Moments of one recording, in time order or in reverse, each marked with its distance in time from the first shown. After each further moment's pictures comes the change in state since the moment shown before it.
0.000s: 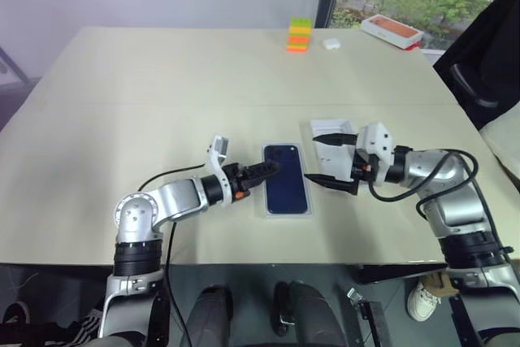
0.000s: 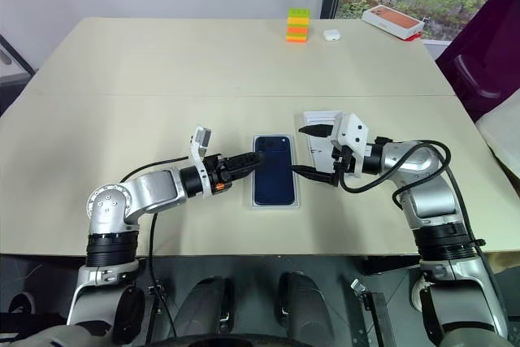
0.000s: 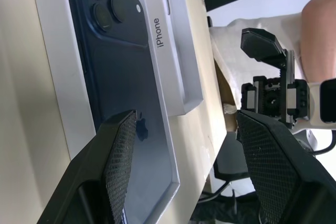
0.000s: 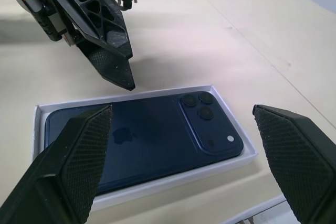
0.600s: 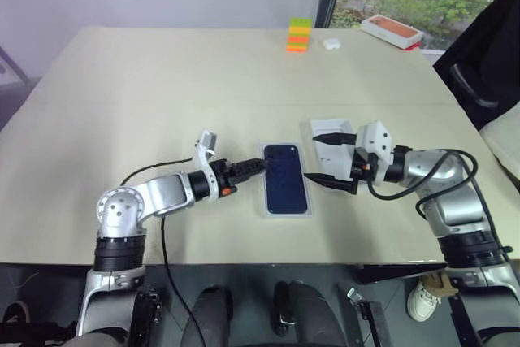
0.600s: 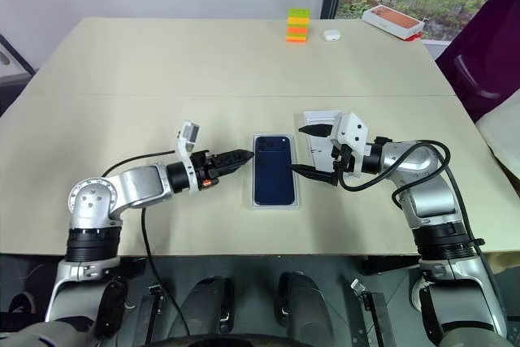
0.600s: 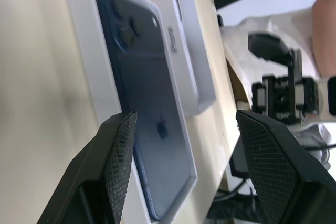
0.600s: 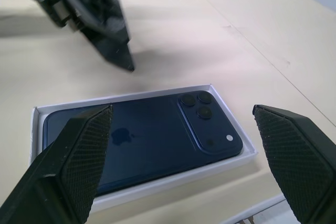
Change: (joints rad) left arm -0.033 0.138 -0.010 0.014 0.001 -0.025 -0.085; right arm -0.003 0.004 0.001 0.001 0.001 0.014 -0.007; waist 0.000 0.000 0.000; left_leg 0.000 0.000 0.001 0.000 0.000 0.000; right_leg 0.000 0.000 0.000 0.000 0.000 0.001
